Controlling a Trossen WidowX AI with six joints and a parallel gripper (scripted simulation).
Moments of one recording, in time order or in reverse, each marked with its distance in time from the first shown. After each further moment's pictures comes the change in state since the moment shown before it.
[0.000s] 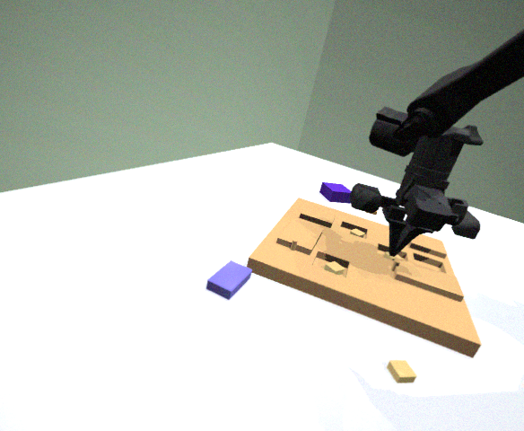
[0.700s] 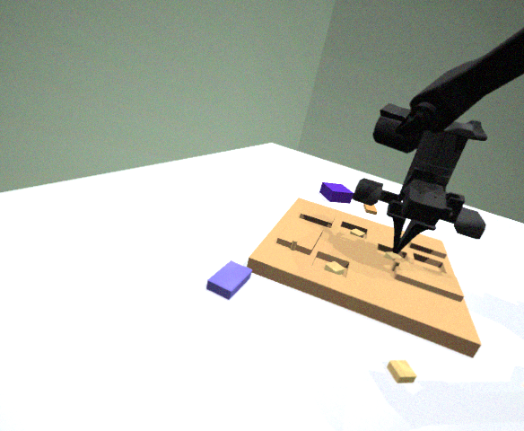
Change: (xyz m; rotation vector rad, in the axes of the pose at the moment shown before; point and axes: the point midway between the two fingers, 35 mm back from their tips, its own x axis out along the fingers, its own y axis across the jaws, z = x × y) arm -0.007 0.003 0.000 0.203 -0.007 0.000
